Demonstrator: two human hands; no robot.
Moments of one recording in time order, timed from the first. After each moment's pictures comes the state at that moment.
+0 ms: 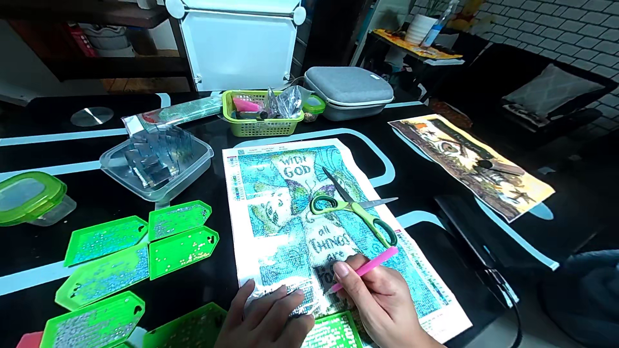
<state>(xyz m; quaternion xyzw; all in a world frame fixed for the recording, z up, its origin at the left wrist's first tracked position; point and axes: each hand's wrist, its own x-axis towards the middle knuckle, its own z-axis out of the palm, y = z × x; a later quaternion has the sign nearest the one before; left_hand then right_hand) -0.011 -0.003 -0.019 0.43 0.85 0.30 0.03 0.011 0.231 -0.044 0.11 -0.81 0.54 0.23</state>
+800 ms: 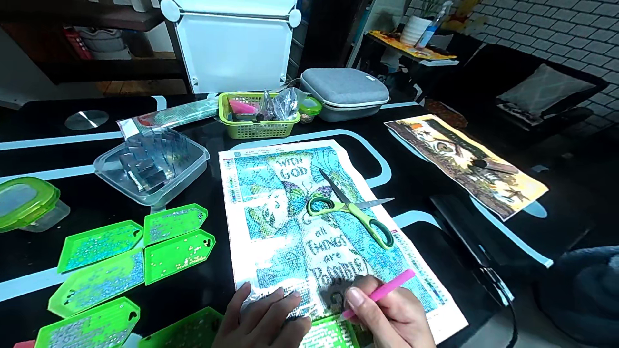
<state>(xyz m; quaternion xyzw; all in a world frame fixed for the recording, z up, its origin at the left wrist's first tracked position) -0.012 -0.003 -0.017 0.43 0.85 0.30 0.05 0.036 0.237 -0.034 0.12 -0.80 0.55 0.20</state>
